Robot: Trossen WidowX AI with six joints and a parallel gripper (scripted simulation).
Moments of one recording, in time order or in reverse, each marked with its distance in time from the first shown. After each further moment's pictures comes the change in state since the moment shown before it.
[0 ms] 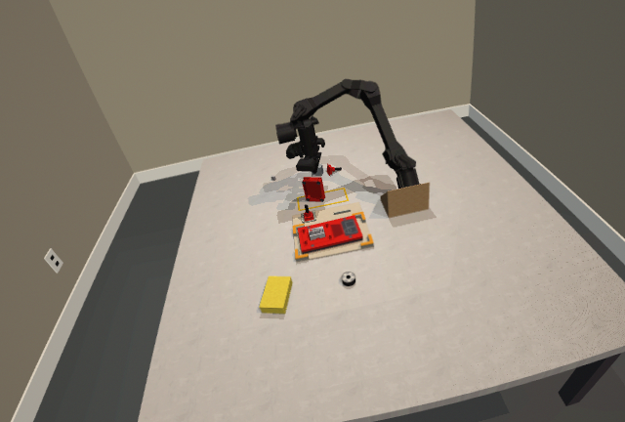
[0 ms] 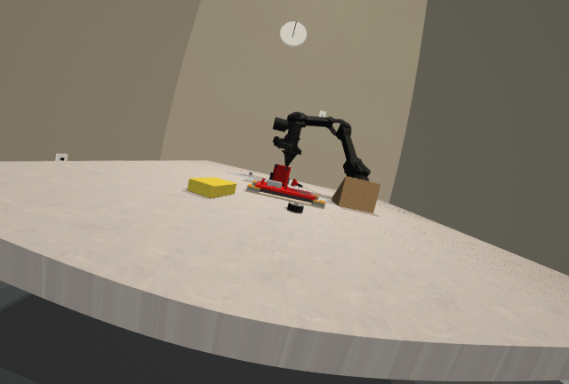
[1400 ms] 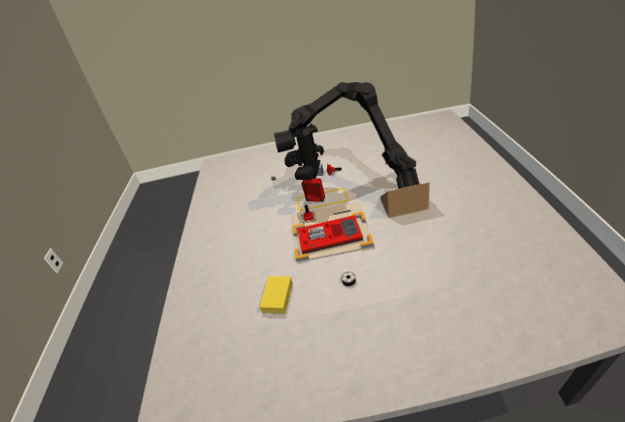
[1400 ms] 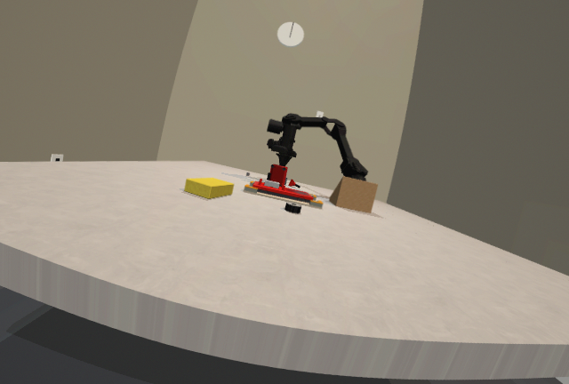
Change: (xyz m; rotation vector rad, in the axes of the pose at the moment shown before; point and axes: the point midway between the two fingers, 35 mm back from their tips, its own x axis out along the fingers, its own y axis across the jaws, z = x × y) arm 0.016 0.028 0.000 -0.006 -0.002 0.000
